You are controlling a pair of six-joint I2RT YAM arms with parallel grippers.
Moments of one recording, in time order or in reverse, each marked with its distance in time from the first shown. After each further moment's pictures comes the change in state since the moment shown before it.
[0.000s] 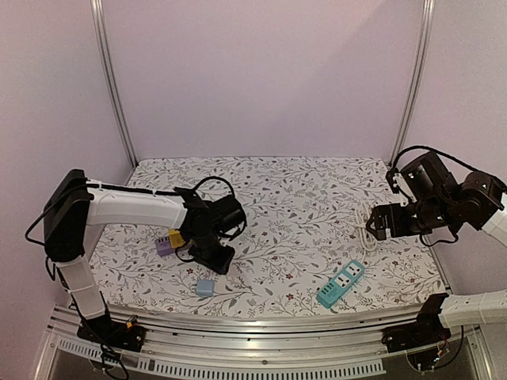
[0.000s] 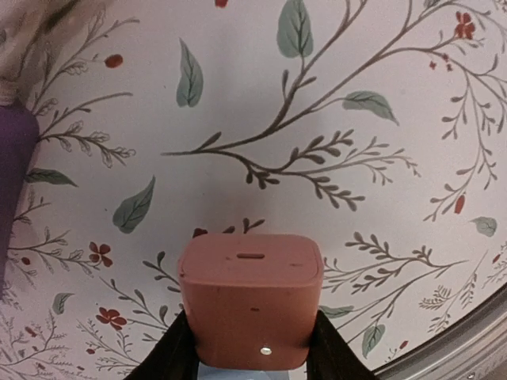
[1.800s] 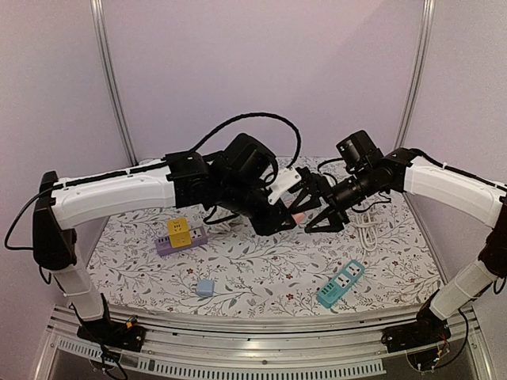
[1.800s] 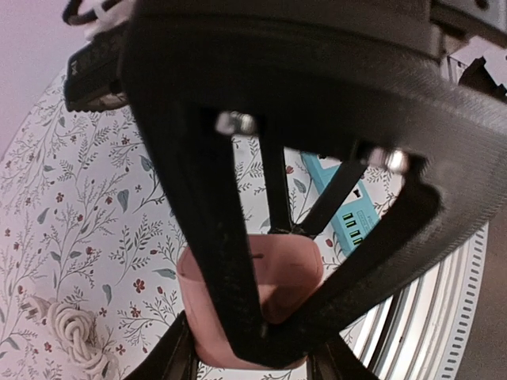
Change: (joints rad) left arm -0.162 -0.072 0.410 0.225 0.095 0.506; right arm -0.098 0.555 0.179 0.442 -1.075 0.316
